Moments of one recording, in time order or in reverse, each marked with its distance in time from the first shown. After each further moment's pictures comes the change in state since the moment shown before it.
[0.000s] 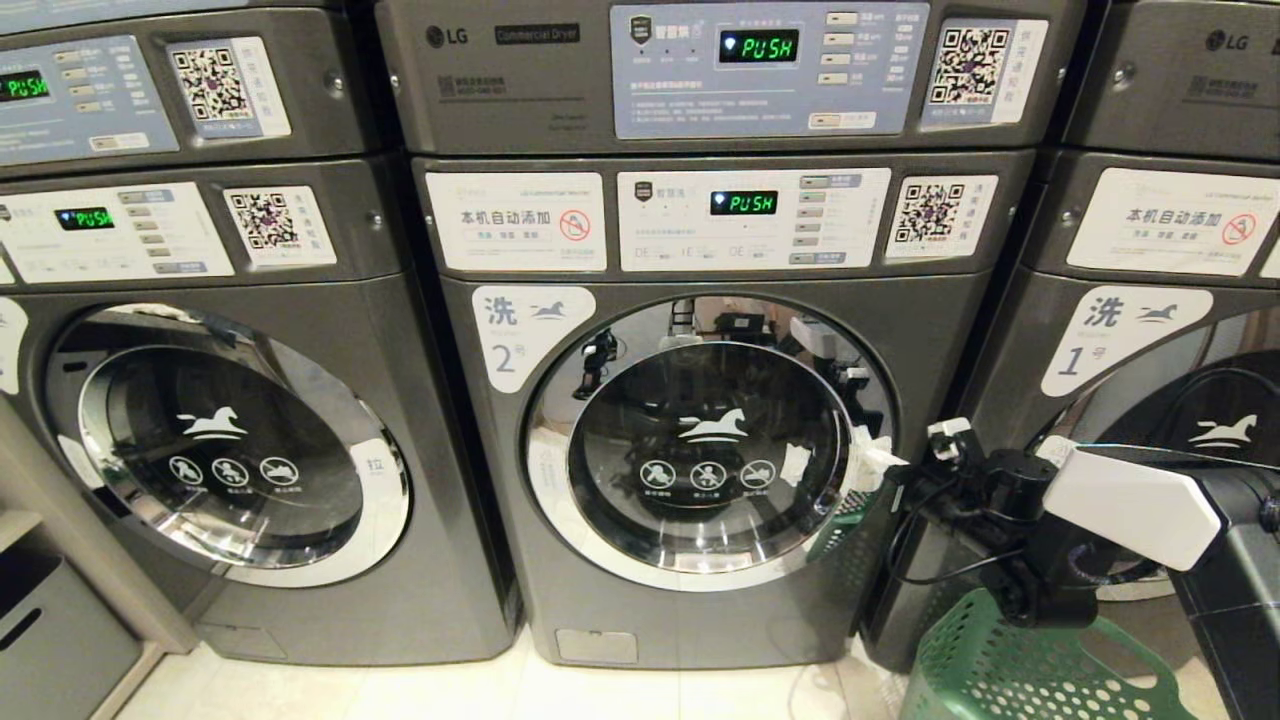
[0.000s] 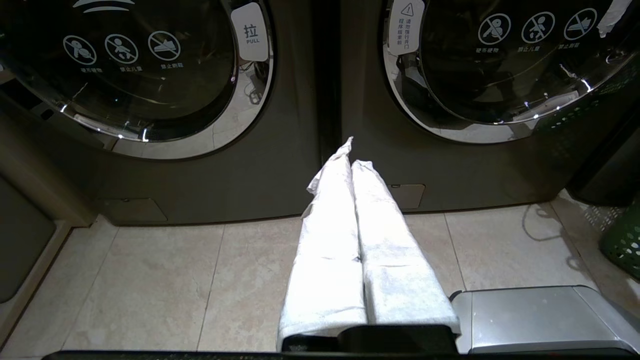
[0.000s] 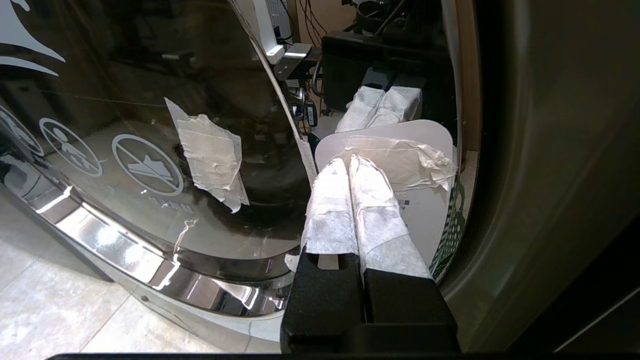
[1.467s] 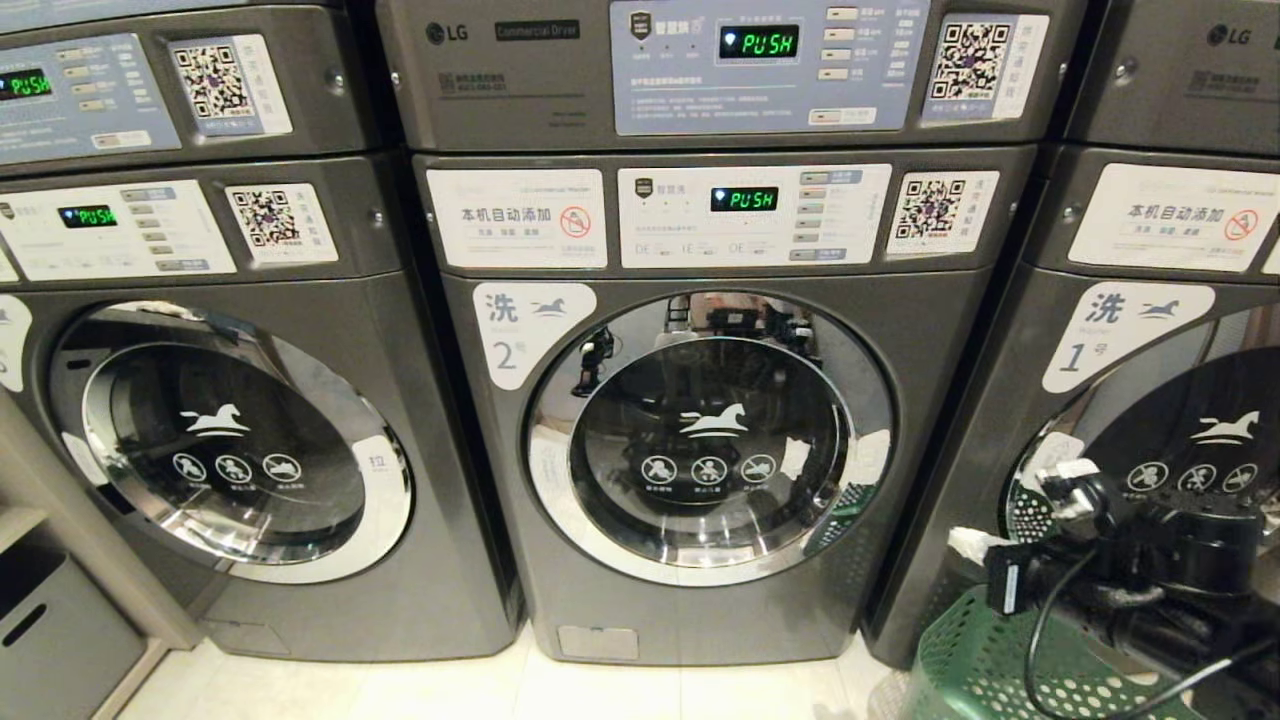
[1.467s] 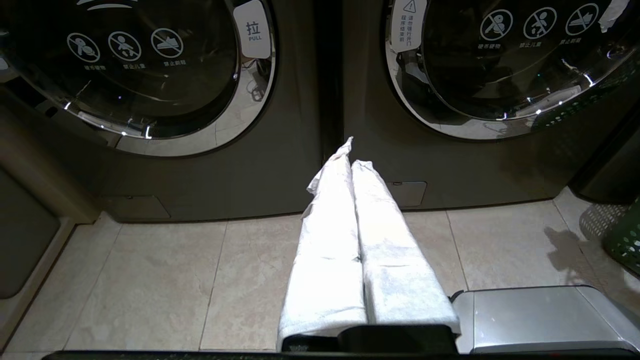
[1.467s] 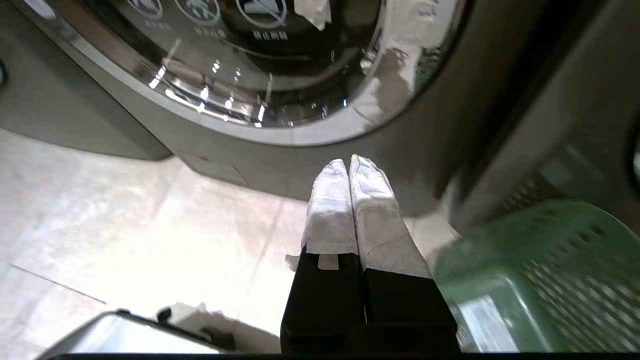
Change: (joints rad) left arm 0.001 0.000 0.000 0.000 0.000 0.000; right arm 0.032 -0.725 0.881 0.177 -0.156 -0.049
